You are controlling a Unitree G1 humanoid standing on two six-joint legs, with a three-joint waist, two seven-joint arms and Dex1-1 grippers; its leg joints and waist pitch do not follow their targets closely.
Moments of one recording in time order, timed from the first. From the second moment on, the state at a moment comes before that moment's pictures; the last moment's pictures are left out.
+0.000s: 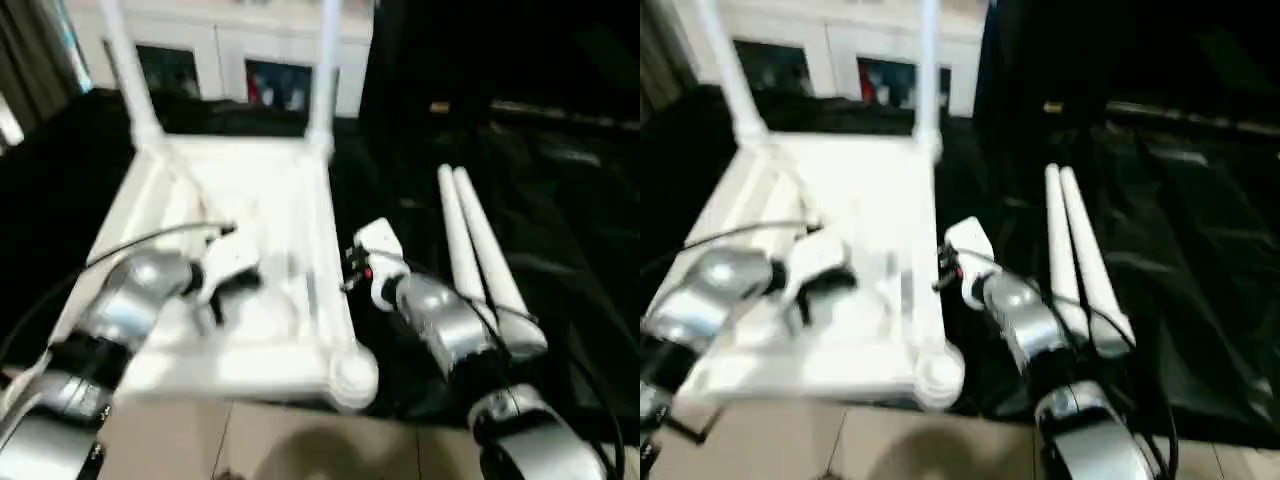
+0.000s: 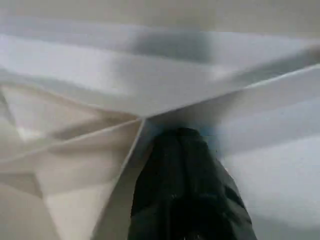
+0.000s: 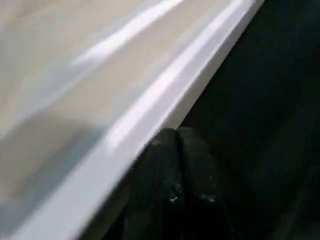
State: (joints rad) left arm -0.65 0.53 -0.34 0.61 0.23 0.13 -0.84; right arm -0.60 -0.07 0.16 0.68 0.01 0.19 0.43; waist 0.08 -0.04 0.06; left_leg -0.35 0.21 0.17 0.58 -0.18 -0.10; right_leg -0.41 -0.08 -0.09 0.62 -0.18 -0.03
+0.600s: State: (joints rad) left arm -0.82 0.43 -0.33 0.98 0.35 -0.11 -0.37; right arm -0.51 -0.13 0.06 0.31 0.00 0.40 0.28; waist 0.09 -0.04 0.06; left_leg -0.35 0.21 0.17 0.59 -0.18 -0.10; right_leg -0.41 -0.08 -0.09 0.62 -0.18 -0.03
